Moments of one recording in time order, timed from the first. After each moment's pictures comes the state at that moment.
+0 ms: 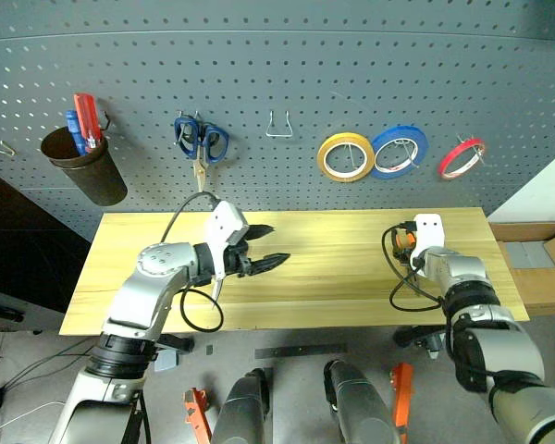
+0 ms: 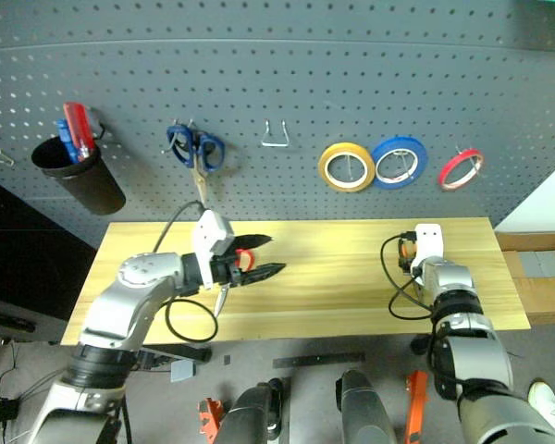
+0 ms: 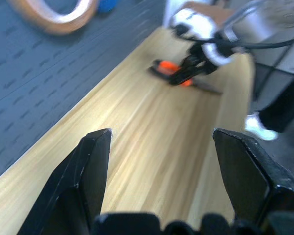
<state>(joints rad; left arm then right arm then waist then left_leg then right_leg) -0.39 0.54 -0.04 -0.08 -0.31 0.41 -0.93 -0.73 -0.32 -0.15 0.75 0.07 0.63 0.16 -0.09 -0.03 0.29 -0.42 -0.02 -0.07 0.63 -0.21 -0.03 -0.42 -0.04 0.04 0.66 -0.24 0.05</state>
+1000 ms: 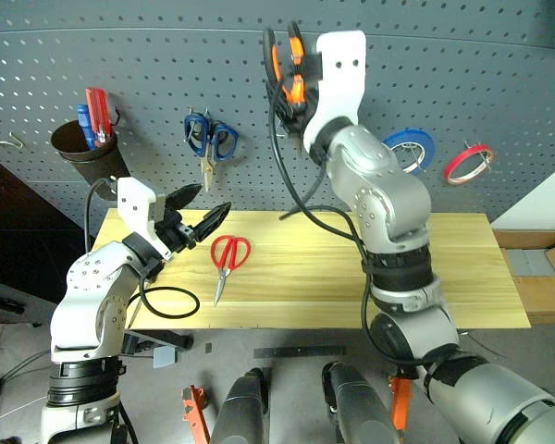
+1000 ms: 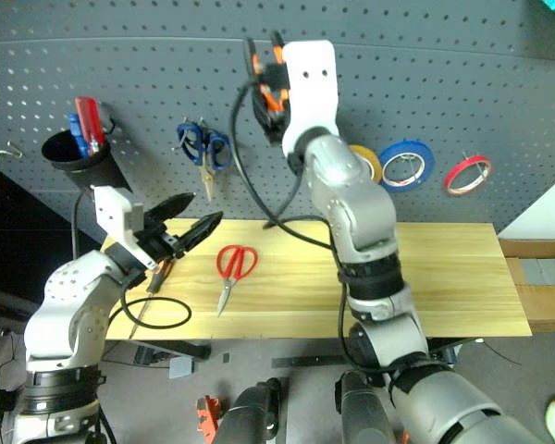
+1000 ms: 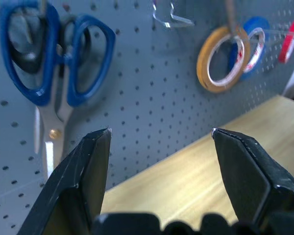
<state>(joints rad) -0.30 0.52 0.24 -0.20 -0.46 0.35 -0.68 -1.14 0.13 -0.02 0.12 0.14 0.59 0.02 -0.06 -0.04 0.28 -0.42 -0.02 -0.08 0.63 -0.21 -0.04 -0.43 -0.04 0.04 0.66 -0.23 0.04</state>
